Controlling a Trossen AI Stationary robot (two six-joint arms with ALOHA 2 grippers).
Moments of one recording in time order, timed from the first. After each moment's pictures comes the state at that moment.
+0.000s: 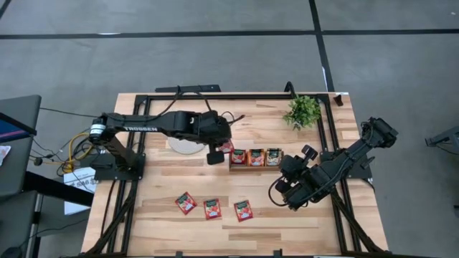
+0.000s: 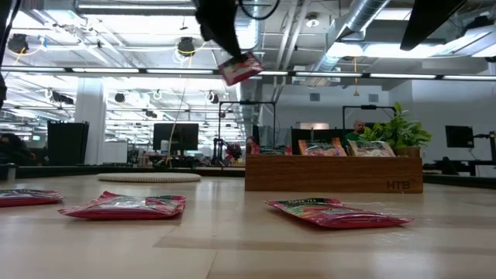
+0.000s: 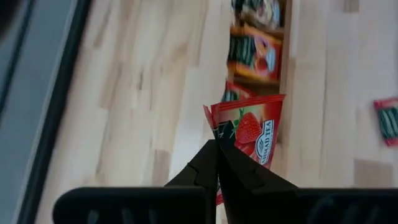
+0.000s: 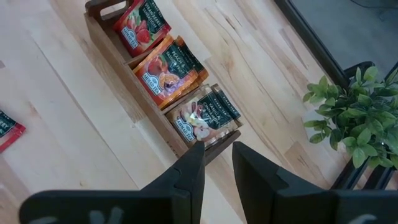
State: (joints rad) left arm 0.02 1.67 1.61 -0.90 -0.22 -0.02; right arm 0.62 1.54 1.35 -1.48 0.66 1.17
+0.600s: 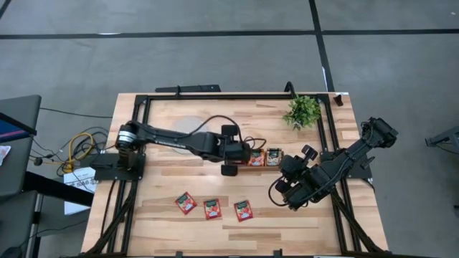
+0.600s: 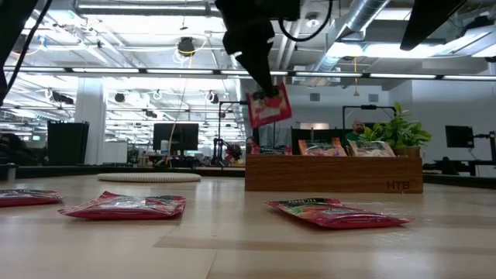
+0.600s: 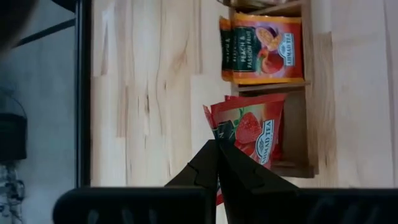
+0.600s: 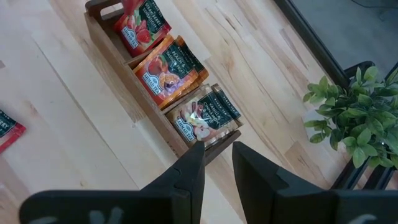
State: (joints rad) left arm -0.10 1.97 1.76 -0.89 -0.48 0.12; right arm 0.62 1.54 1.35 -1.48 0.66 1.17
